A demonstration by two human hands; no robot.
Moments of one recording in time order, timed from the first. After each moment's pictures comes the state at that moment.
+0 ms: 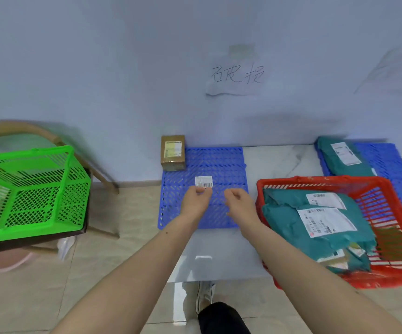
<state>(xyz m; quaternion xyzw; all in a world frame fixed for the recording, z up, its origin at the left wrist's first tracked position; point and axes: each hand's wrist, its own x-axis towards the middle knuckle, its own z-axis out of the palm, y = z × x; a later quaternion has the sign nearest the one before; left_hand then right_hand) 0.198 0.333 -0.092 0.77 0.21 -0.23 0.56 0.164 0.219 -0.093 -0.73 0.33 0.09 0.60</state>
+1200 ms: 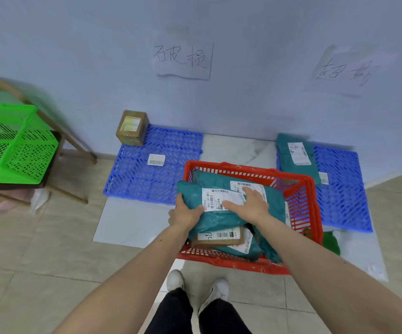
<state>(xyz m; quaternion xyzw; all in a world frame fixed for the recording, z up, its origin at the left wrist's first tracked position) 0.072 0.096 -0.110 0.78 0.33 -0.28 0.46 0.091 -0.097 -0.108 -0.88 0.19 0.32 0.28</state>
